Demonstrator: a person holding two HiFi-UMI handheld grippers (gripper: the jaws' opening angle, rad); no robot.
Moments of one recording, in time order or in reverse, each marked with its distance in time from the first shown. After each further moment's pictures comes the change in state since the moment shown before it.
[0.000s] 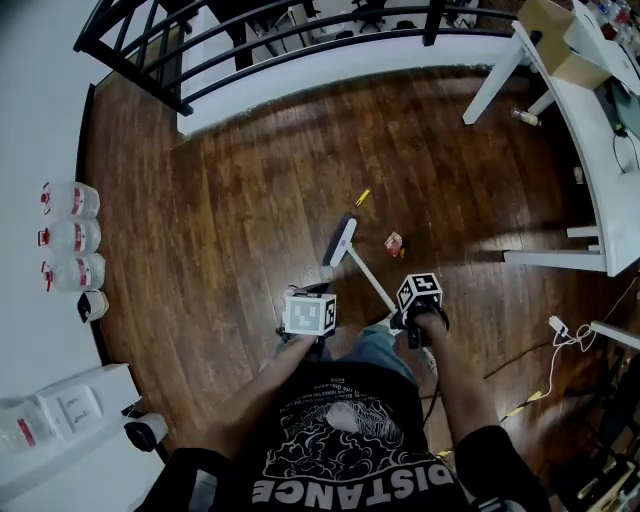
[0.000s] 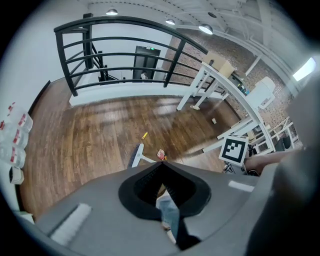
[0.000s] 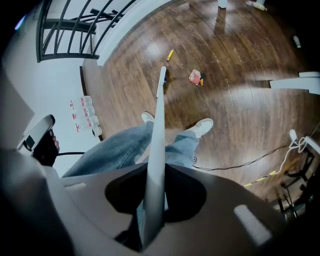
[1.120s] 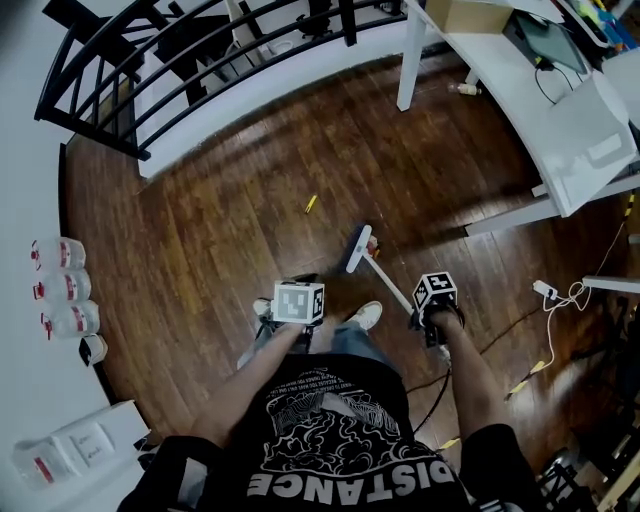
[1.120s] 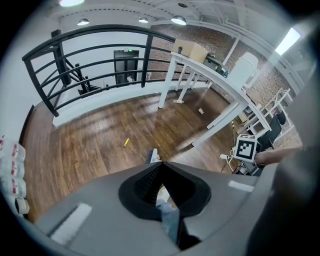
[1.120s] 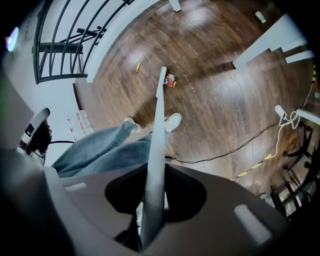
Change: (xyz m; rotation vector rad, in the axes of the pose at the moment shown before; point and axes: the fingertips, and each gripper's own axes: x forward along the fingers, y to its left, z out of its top) left arm 0.038 -0.161 0.015 0.211 0.011 -0.023; right arm -0.072 -0.192 -0.088 0.136 -0.079 0.024
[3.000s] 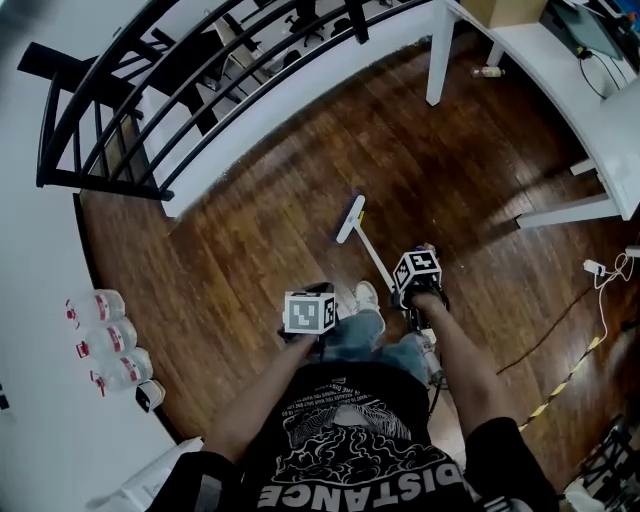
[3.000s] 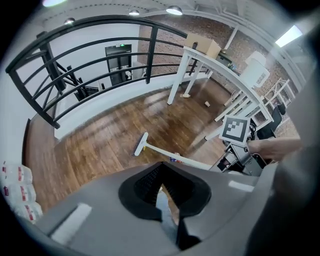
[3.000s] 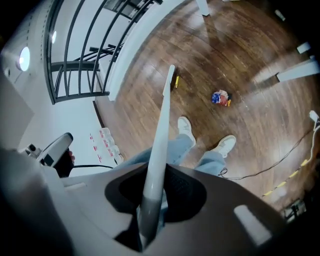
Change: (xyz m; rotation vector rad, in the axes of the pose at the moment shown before) left arm 0.003 0.184 0.075 0.101 0.089 0.016; right arm 0.034 0.274 0.175 0.013 -0.122 0.243
